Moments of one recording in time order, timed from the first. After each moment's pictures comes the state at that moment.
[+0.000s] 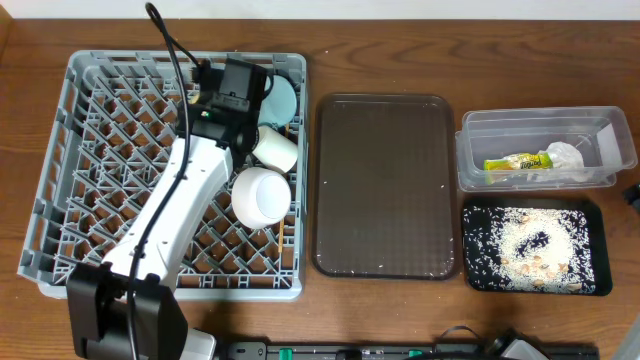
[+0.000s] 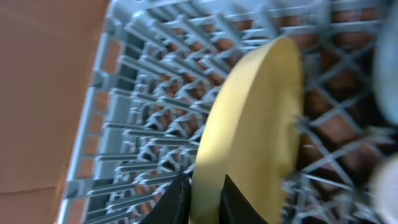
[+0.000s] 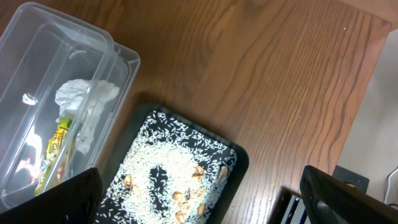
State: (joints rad) left arm -0.28 1.62 1.34 -0.84 -0.68 -0.17; right arm -0.64 1.22 1.33 -1.17 0.26 0.44
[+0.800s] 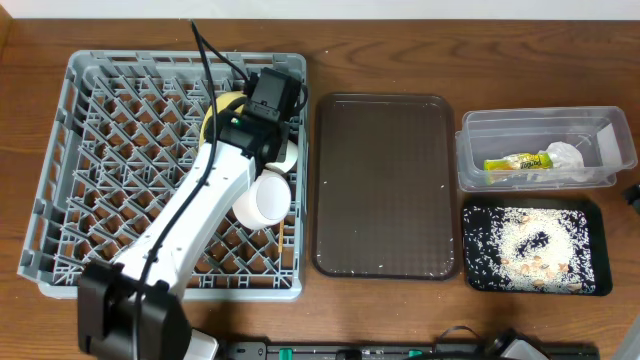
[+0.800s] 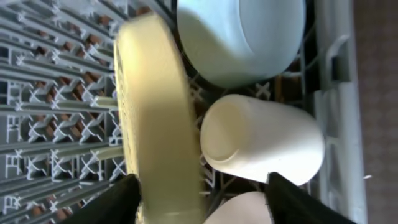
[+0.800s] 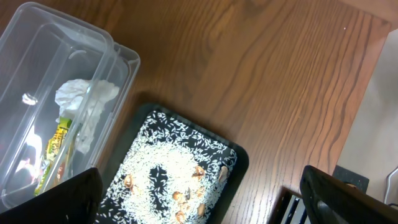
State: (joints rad) left arm -0.39 1.60 1.35 -0.85 -0.39 -0.21; right arm -0.64 1.22 1.33 -1.17 0.26 0.44
